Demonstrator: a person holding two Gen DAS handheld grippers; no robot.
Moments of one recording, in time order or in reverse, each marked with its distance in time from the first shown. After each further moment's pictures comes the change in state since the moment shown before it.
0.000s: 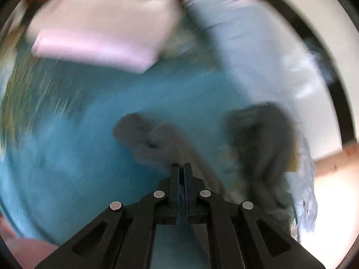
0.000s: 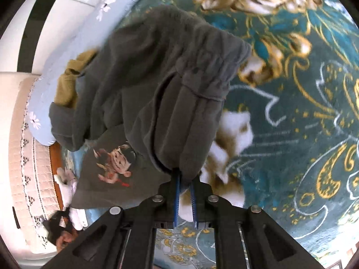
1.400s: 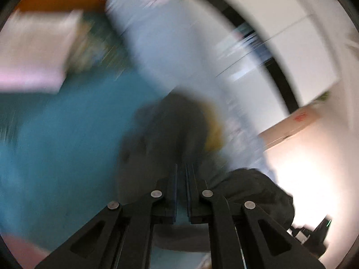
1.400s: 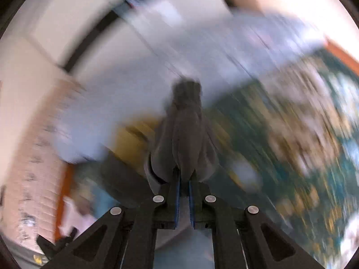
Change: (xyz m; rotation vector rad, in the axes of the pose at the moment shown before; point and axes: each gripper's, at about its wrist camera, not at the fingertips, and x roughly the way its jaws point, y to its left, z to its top) left arm -0.018 -0.093 -0.042 0.348 0.043 -0.293; right arm -0.087 0.130 0.048 -0.186 -0.315 -0.076
